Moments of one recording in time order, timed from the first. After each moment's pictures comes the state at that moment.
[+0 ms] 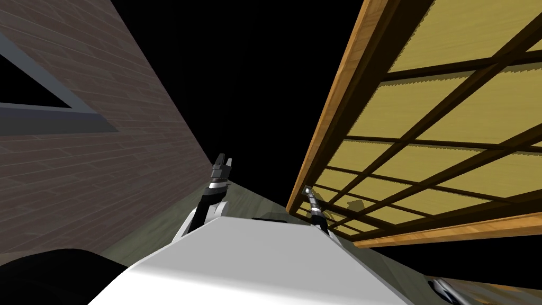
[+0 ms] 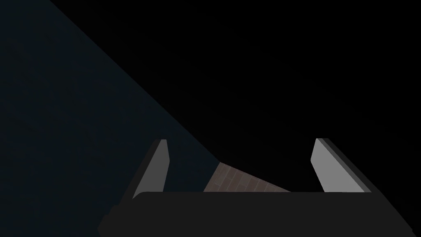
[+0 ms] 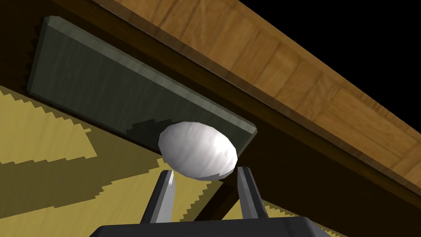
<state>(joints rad) -0.01 -0.18 -0.34 -0.65 0.12 -0.91 0.35</state>
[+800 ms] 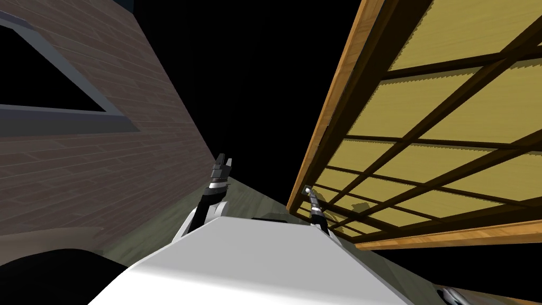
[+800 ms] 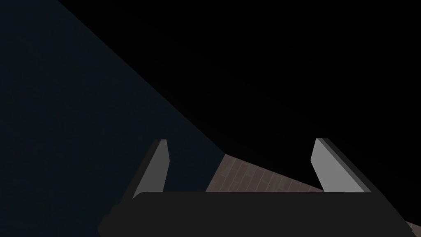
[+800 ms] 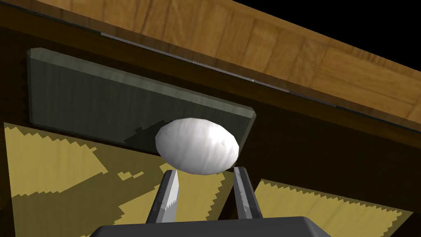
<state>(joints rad) -0.02 -0.19 -0.30 -0.64 0.03 -0.90 0.16</state>
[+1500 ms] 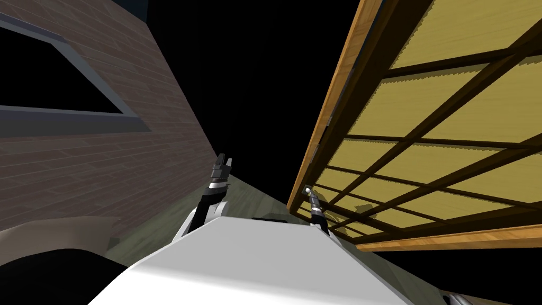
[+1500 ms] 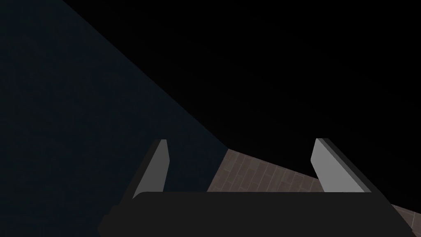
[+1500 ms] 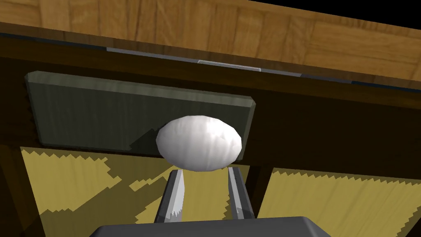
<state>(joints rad) -0.03 -0.20 -0.28 -0.62 -0.03 -0.92 0.03</state>
